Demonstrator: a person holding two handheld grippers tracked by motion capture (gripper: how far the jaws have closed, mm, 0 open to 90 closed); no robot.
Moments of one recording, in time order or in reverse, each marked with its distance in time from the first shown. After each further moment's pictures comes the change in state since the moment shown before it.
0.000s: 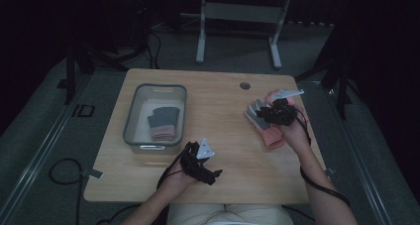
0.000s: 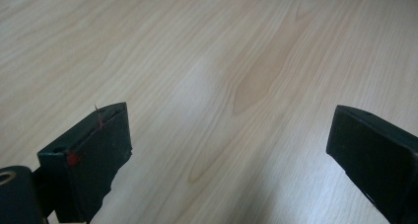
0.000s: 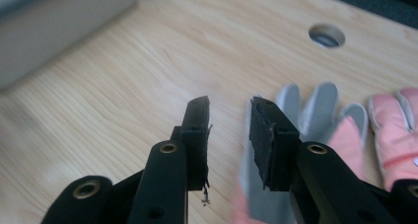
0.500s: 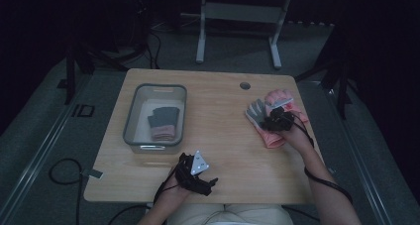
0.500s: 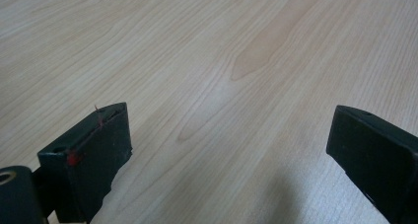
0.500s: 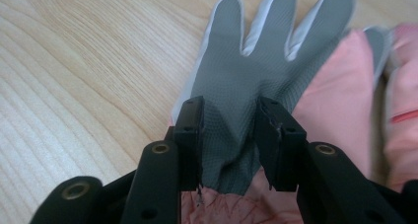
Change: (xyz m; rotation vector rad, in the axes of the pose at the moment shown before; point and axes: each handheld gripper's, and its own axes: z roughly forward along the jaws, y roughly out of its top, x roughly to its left) left arm -0.015 -0.028 -0.003 -0.040 0.038 -0.029; right arm -0.036 -0.043 0.050 0.191 -0.025 -0.126
